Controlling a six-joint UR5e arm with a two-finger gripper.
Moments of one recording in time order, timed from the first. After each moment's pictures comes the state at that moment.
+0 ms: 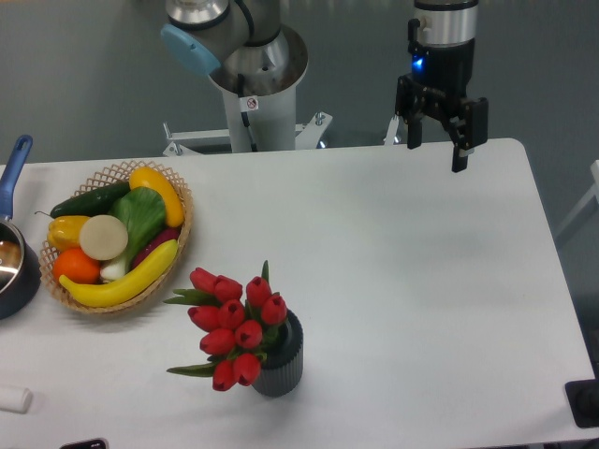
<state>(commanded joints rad) 2.90 -1.49 -1.87 -0.96 1.25 1.86</state>
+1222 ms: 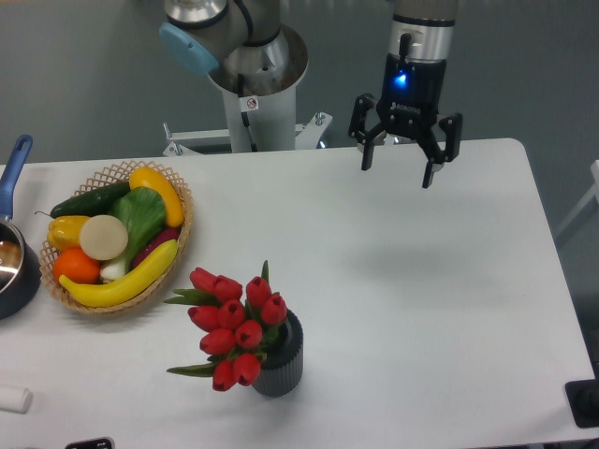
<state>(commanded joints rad) 2.85 -1.50 -1.93 -0.95 1.01 1.21</state>
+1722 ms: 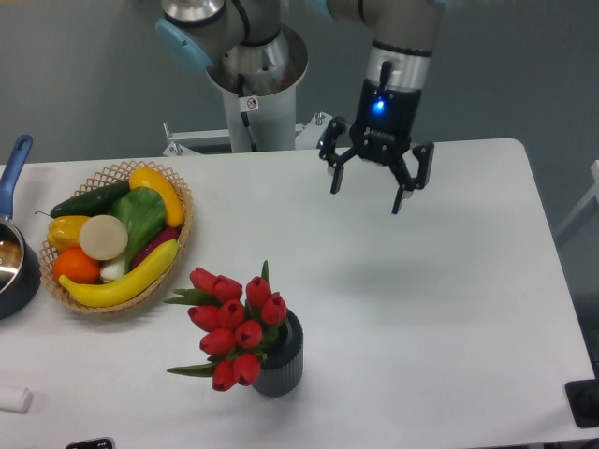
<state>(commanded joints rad) 2.75 -1.58 -1.96 -0.83 1.00 1.21</state>
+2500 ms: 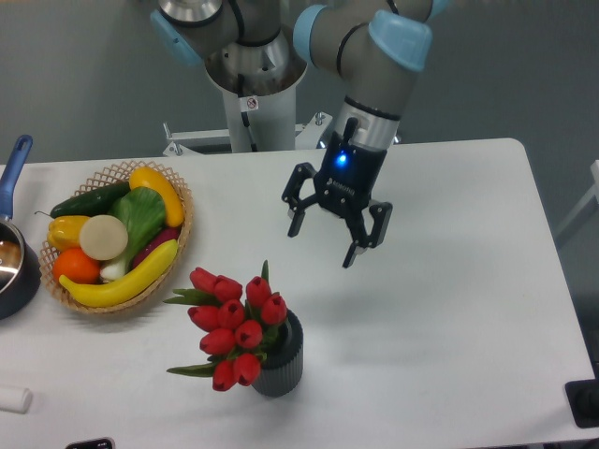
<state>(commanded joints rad) 2.64 -1.72 -1.91 -0.75 0.88 1.25</state>
